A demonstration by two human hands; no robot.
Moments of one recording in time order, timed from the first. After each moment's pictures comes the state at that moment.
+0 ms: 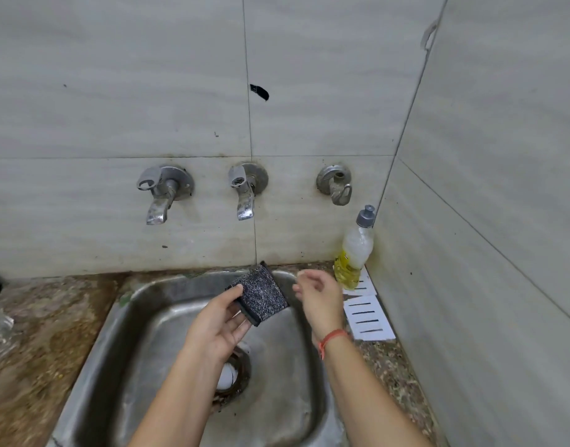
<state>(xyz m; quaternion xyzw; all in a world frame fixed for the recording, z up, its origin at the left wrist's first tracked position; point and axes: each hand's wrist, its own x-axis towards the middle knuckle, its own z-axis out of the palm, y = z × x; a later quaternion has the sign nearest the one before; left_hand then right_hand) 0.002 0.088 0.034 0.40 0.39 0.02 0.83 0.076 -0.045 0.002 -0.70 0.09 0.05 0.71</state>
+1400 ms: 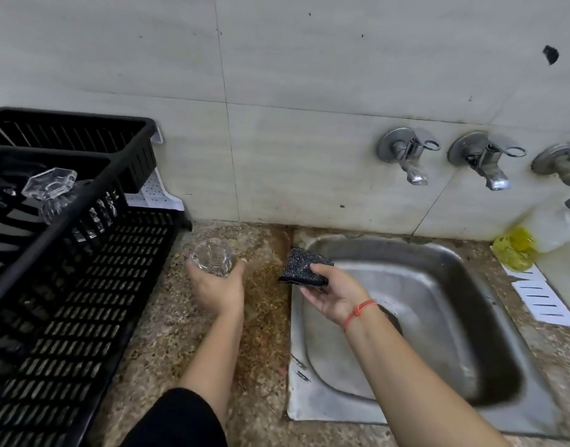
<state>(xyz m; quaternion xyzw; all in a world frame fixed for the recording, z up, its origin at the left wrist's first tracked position) -0.139 0.415 -0.046 0.61 0.56 0.30 0.47 -0.072 0.252 0.007 -0.51 0.23 0.39 0.74</state>
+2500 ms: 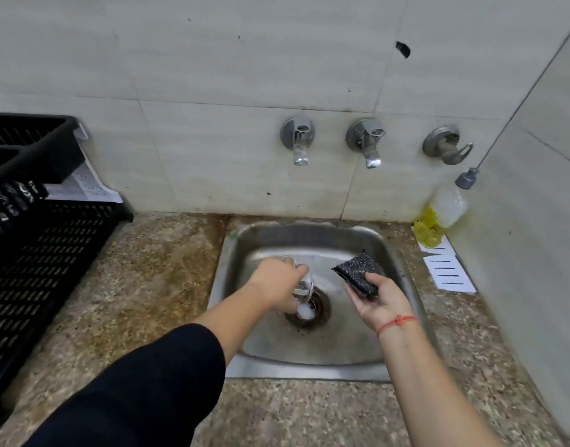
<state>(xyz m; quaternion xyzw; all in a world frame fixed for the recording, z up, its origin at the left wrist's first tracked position) -0.090 0.199 0.009 0.99 -0.07 -0.07 -0.08 -0.040 0.014 0.011 -0.36 0.34 0.25 0.83</state>
